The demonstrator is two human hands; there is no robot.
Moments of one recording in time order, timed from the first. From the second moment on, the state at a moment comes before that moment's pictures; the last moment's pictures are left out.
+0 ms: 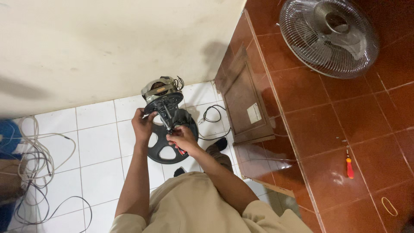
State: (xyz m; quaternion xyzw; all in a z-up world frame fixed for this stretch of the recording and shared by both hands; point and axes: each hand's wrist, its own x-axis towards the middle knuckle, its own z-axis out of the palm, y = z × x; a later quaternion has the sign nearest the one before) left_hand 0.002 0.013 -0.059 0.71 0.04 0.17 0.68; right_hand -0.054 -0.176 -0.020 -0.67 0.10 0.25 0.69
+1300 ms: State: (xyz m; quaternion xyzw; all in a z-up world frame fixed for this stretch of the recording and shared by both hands) left_hand 0.000 0.013 -0.053 0.71 0.03 0.18 0.68; right_hand -0.049 -0.182 -0.054 -0.24 0.18 0.44 0.85
